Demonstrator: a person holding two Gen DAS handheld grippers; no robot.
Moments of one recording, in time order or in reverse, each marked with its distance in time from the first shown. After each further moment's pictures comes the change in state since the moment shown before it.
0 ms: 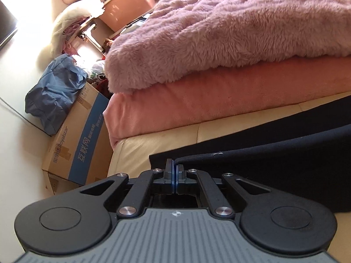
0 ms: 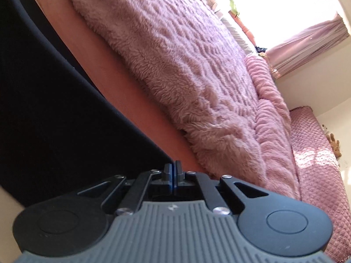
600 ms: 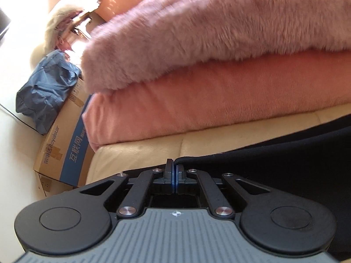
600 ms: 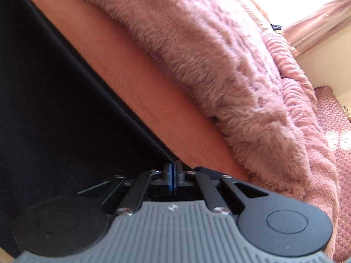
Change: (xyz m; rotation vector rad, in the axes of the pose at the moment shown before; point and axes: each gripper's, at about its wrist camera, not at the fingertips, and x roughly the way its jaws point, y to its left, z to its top) left arm 0.042 -0.025 0.012 -0.034 0.007 0.004; right arm 0.057 0.011 0.000 0.076 0.047 0.077
